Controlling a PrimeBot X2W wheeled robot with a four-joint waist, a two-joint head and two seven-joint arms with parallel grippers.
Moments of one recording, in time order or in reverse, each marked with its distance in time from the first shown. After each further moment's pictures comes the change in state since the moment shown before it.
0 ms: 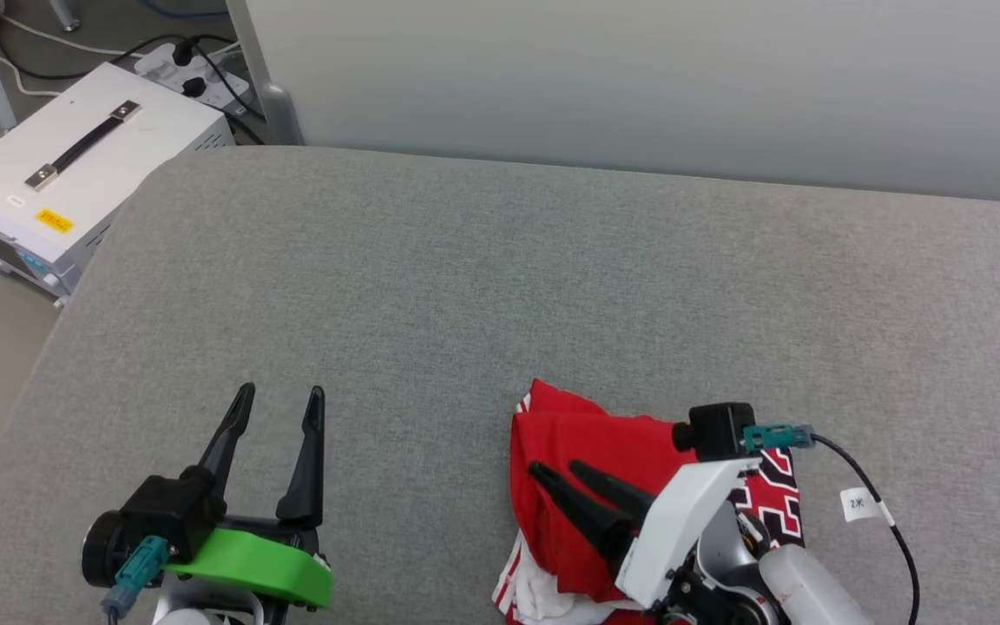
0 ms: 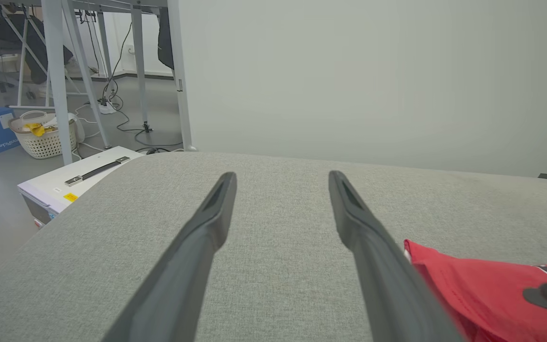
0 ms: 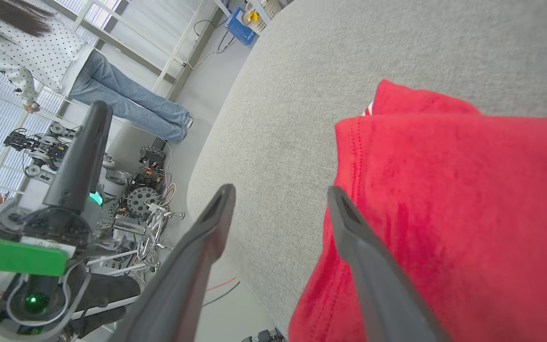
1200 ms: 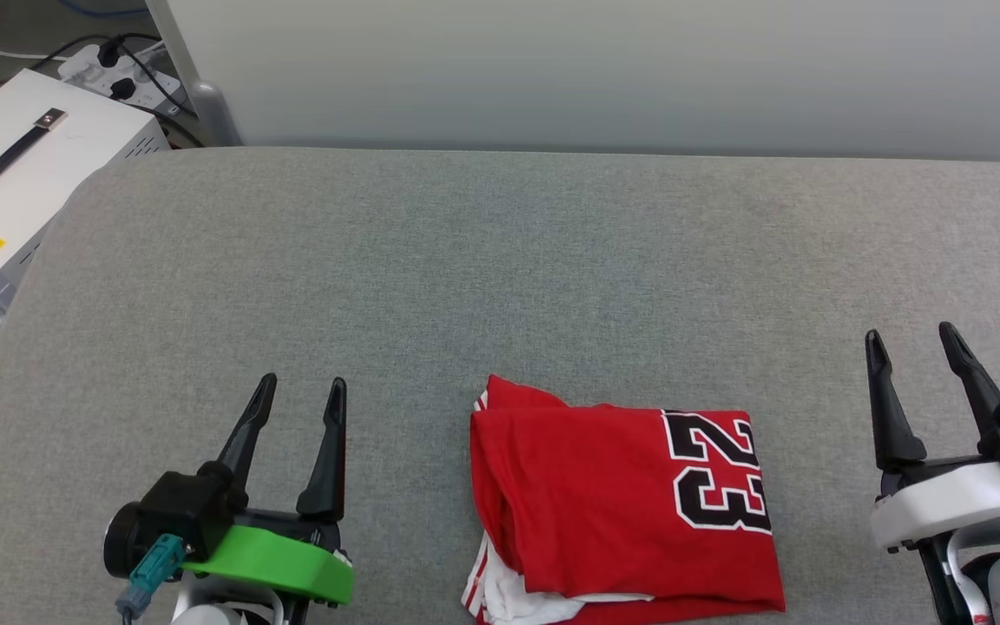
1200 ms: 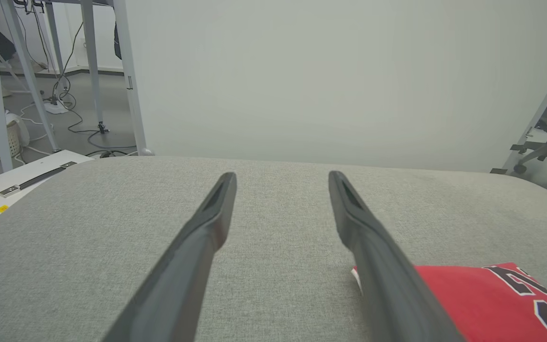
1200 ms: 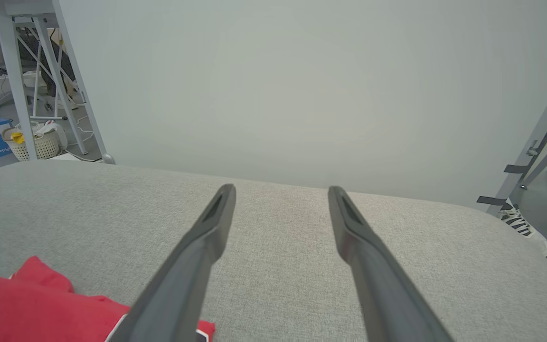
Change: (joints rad) left arm -0.002 -0.026 -0.023 -0.032 -0.004 0.000 0.000; right arm 0.126 -0.101 -0.528 -0.228 -0.773 0.000 -0.462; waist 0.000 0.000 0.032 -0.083
